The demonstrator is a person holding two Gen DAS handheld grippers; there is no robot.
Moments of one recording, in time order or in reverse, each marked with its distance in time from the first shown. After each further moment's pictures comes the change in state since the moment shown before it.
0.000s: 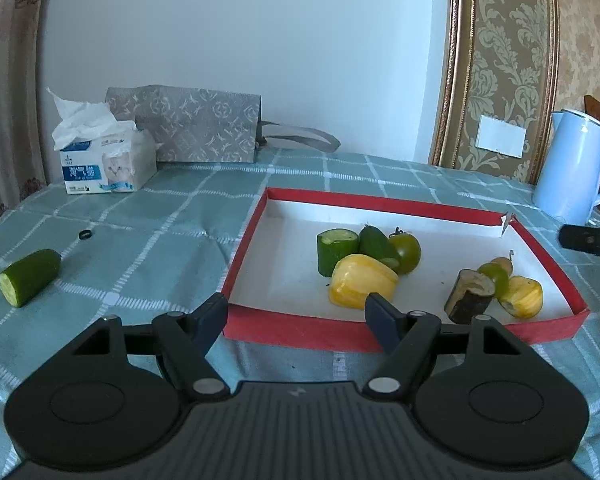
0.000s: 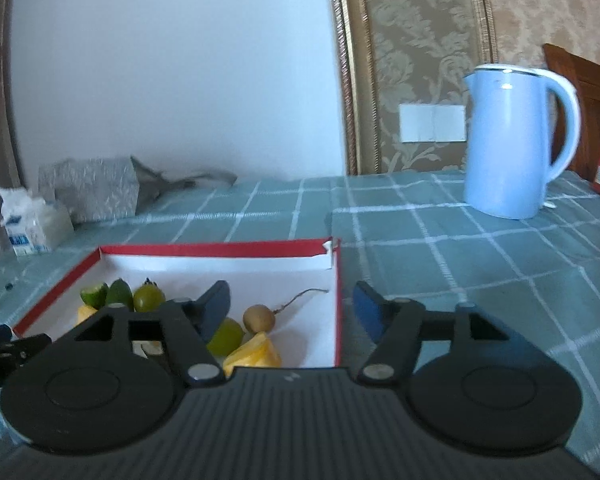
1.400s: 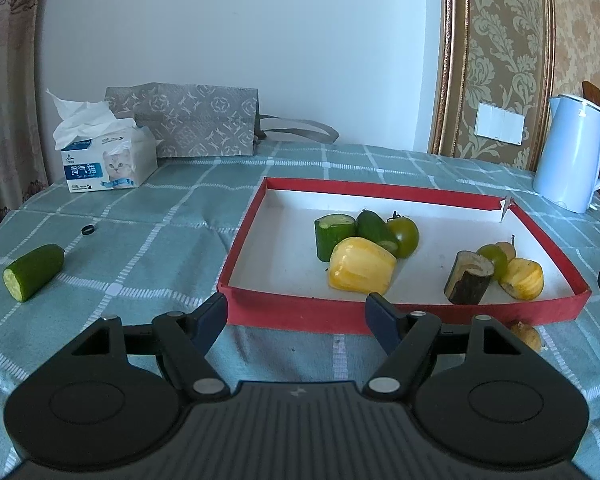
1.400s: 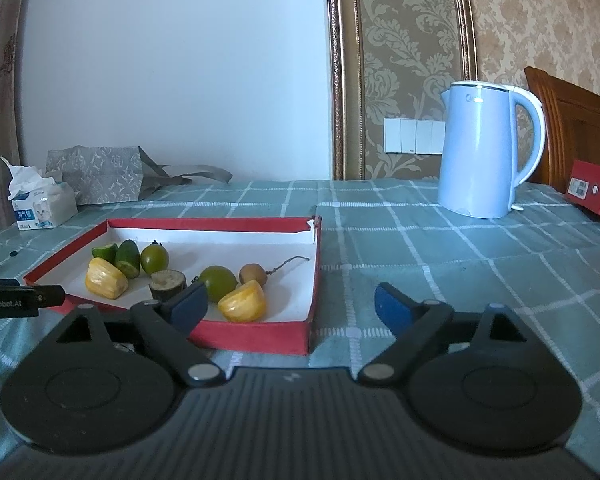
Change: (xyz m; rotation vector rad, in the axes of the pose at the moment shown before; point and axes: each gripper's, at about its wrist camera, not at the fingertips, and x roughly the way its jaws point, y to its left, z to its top) left arm -0.002 -0.004 -0.007 0.026 0.017 0.012; right arm -0.051 0.002 -0.041 -0.068 -0.045 -0.040
